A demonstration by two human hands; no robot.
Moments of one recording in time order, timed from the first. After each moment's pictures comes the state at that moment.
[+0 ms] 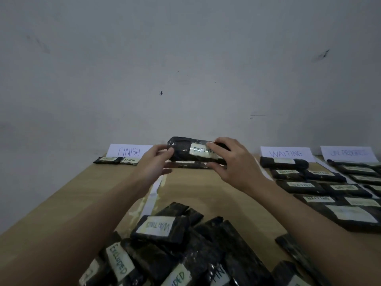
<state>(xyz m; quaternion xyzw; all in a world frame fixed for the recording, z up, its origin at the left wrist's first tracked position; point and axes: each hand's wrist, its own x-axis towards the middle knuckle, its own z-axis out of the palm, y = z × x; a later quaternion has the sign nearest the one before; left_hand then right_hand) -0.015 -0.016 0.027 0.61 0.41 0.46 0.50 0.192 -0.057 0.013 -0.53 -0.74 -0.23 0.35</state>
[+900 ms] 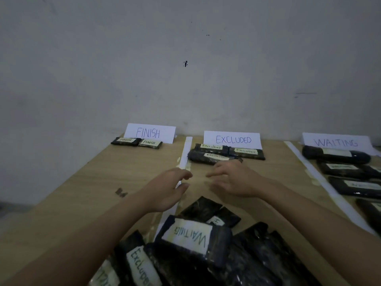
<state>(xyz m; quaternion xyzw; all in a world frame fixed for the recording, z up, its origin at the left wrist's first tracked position) -0.060 0.029 -0.045 0.87 0.43 0.17 0.16 0.157 0.029 -0.051 -0.52 -0.84 0.04 0.16</state>
